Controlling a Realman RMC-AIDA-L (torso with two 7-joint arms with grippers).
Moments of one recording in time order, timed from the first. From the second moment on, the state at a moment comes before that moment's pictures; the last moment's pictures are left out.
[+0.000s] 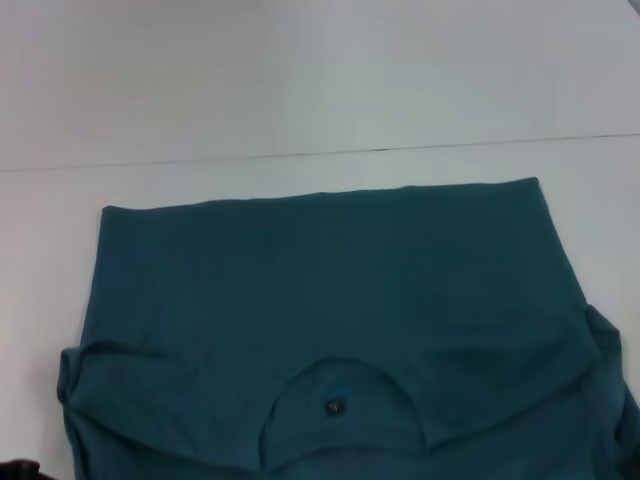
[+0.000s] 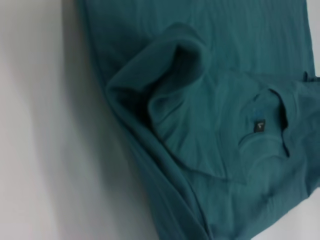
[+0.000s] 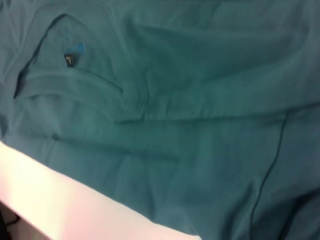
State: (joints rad) left arm -0.44 -2.02 0.65 0.96 2.47 1.91 -2.49; right arm 0.59 1.92 -0.74 -0.86 -2.68 -1.89 2.41
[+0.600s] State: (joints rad) left arm -0.45 -2.00 0.63 0.94 2.52 1.96 -2.46; right arm 0.58 1.91 -0.64 -0.84 -2.67 -1.93 2.33
